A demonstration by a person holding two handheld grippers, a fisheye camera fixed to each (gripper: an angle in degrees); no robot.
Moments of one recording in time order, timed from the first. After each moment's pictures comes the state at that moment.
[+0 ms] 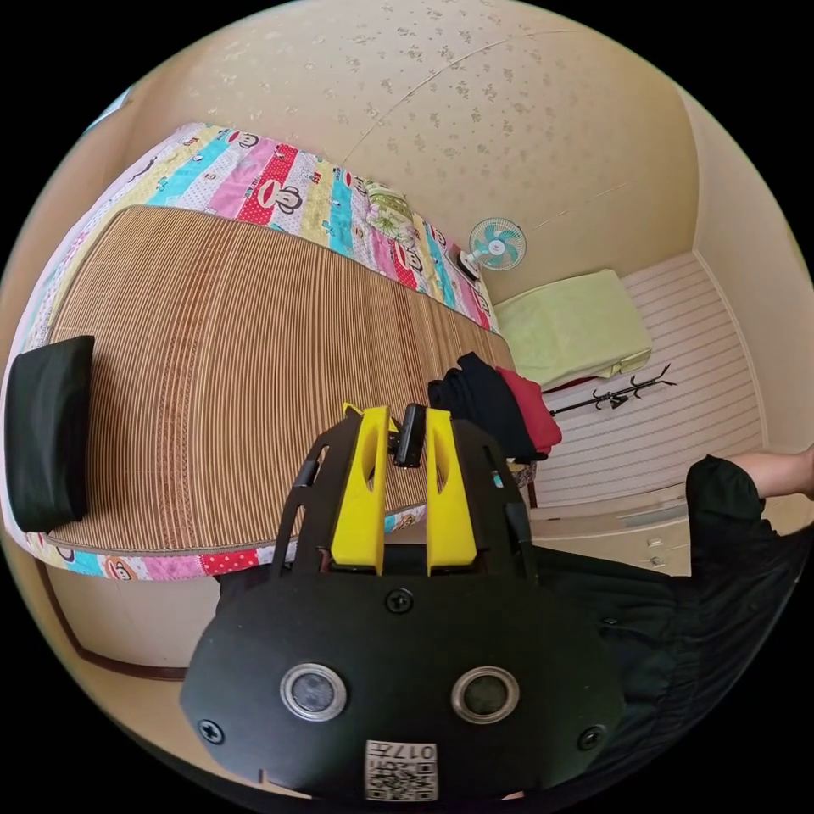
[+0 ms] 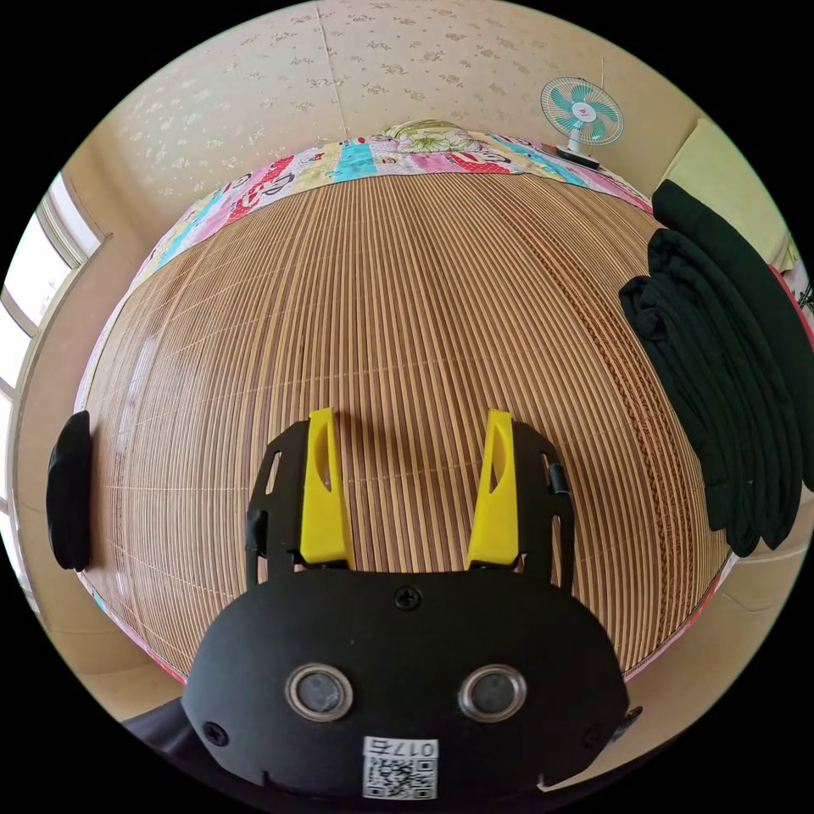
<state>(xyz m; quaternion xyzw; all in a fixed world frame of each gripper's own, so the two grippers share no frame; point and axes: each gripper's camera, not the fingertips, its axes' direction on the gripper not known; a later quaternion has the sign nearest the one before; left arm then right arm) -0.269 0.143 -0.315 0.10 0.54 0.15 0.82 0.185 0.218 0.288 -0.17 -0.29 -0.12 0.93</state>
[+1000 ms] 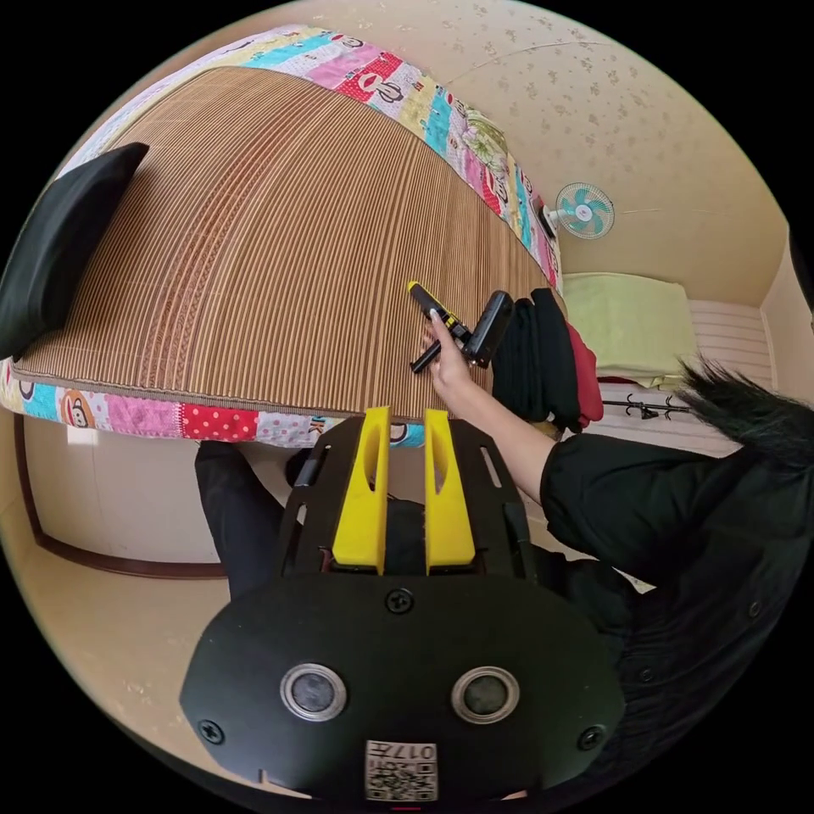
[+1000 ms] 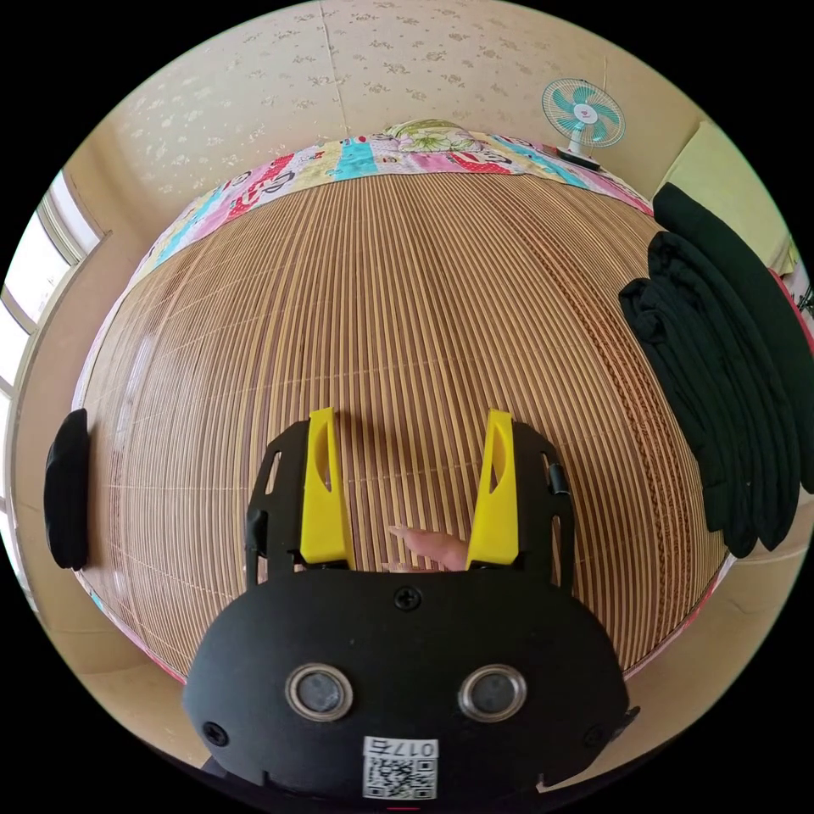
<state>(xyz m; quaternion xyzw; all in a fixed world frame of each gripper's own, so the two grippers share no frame) -0.184 0.148 -0.167 -0.05 0.50 0.09 0.86 -0.001 0.207 0.174 -0.17 -0.29 -0.12 0.93</state>
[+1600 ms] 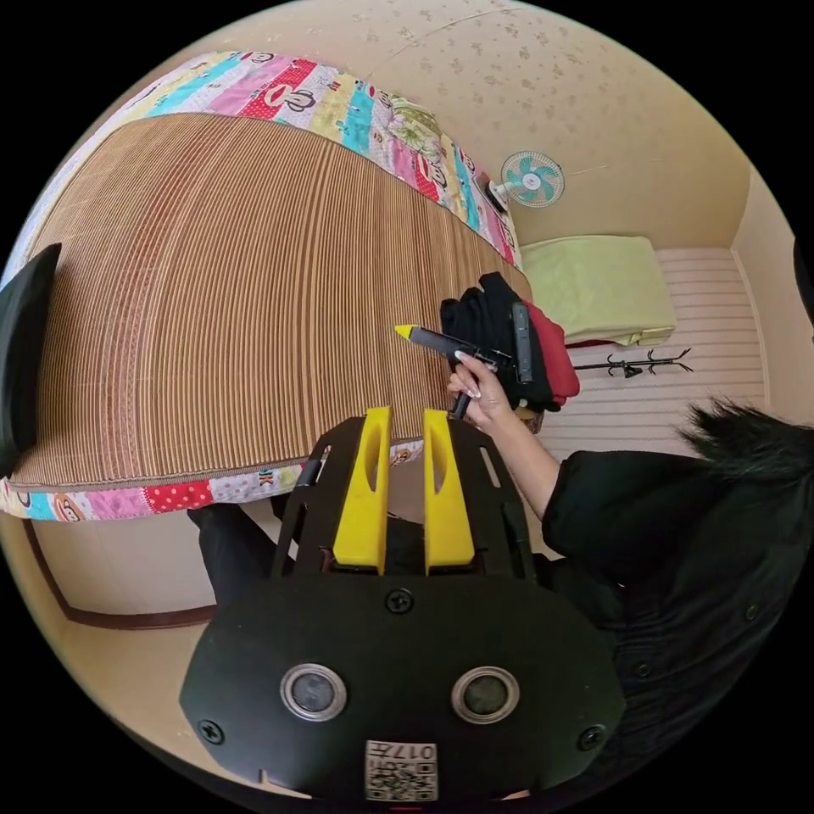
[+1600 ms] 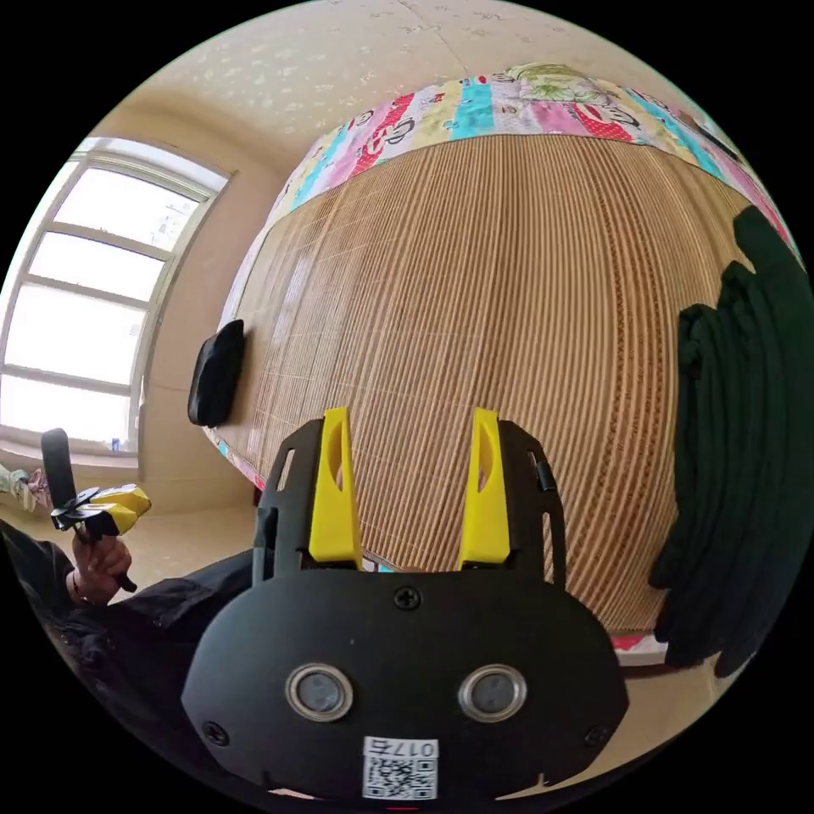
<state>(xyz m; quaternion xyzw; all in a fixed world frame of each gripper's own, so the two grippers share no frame) -0.082 0.088 -0.210 -0.02 0.52 0.18 0.83 -0.008 0.093 0.077 -0.30 -0.47 -0.24 0.80</state>
